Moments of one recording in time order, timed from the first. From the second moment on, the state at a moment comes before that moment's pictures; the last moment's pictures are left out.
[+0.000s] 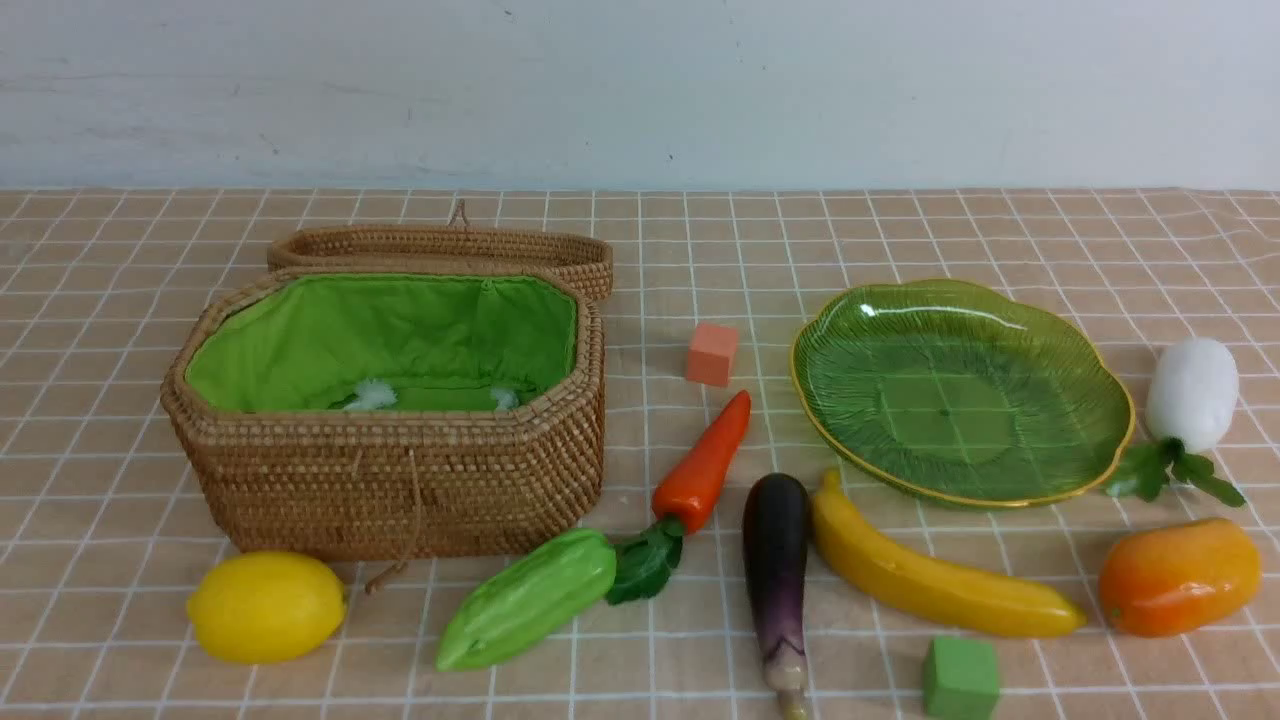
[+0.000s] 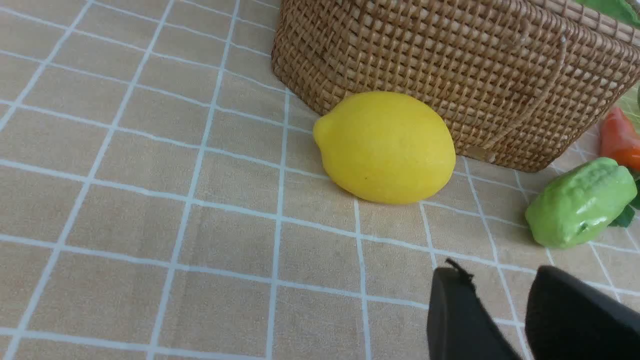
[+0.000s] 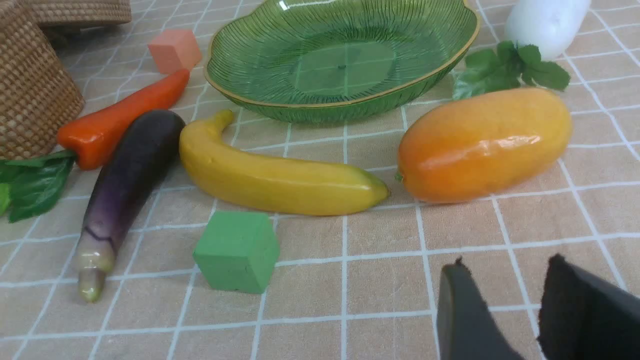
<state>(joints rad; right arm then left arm) 0.11 -0.01 0.02 0.02 0.39 0.16 -0.14 -0.01 0.03 -0.01 0.38 -0.39</state>
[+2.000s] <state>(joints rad) 0.11 -0.01 0.03 0.01 0.28 0.27 -0.14 0.52 -0.58 -0.24 0.81 -0.14</state>
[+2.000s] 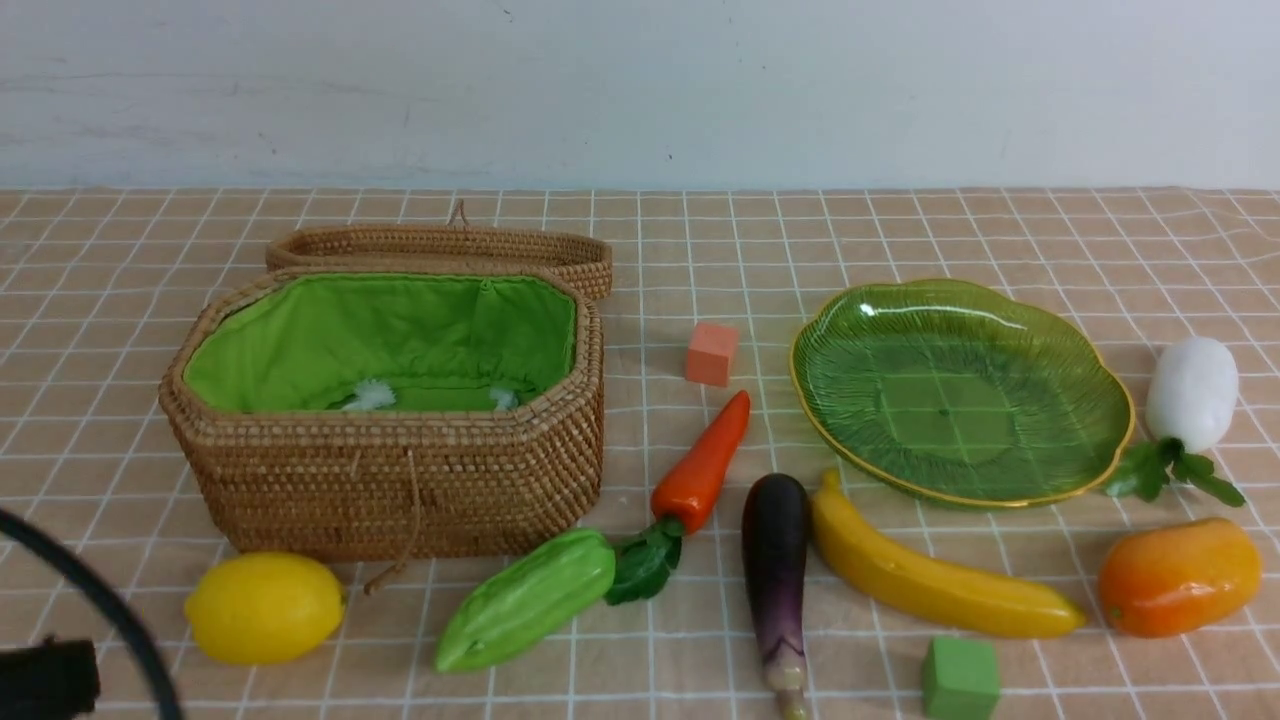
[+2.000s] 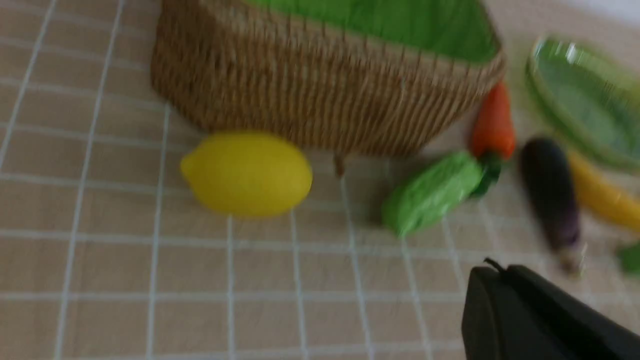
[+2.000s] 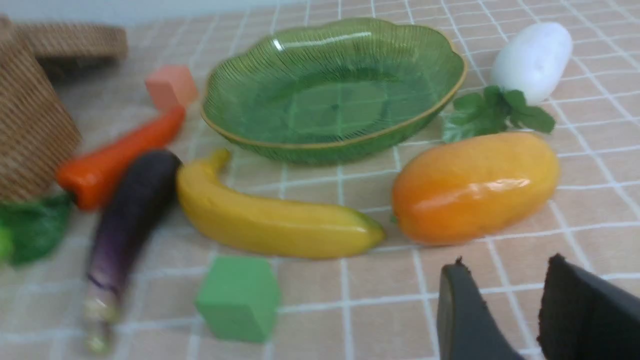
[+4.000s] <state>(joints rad) 0.35 0.38 -0.81 0.25 0.93 -0.24 -0.14 1.54 -0.81 -0.09 0.58 1.39</state>
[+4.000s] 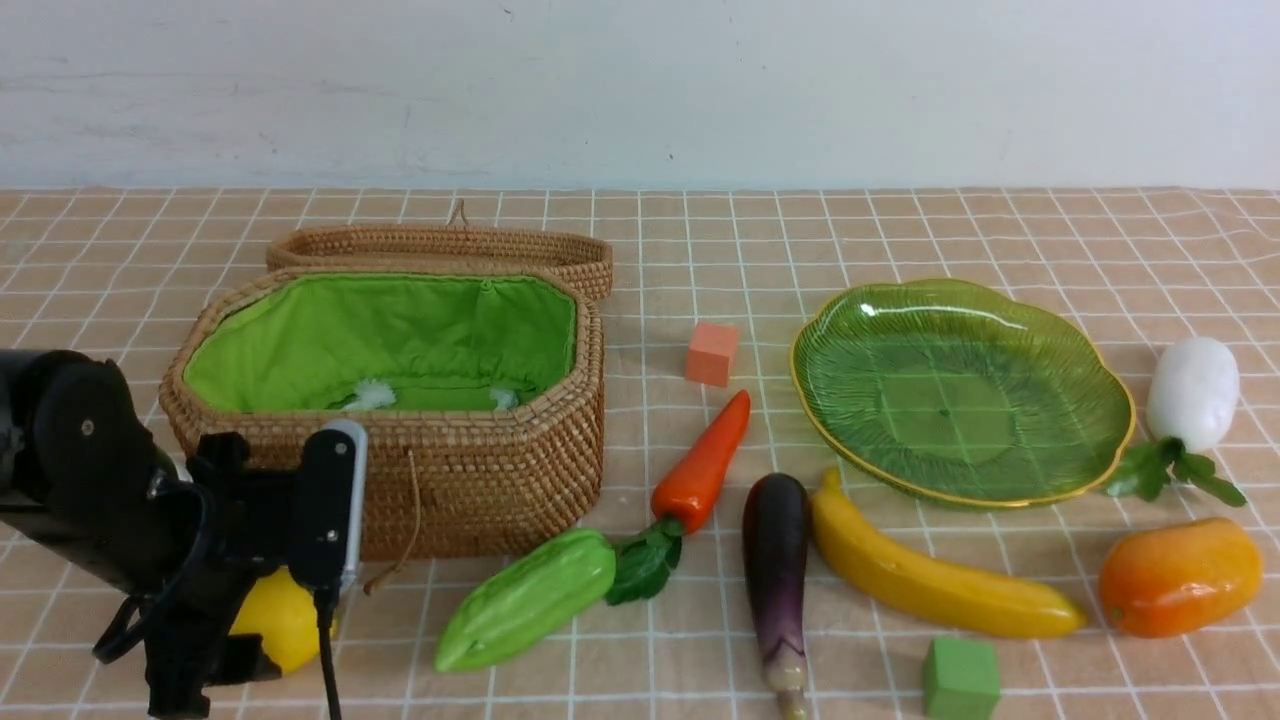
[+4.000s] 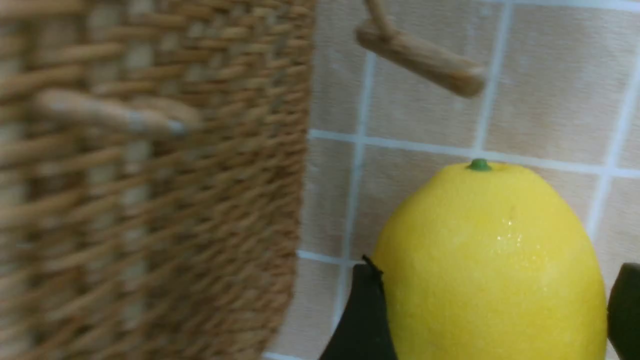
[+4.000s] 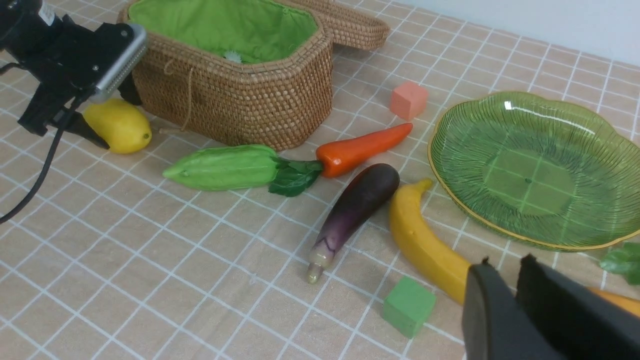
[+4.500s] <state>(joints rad) 0.35 0.38 -0.81 0.25 0.93 -0.24 -0.14 1.58 -0.82 -0.04 0.63 1.32</state>
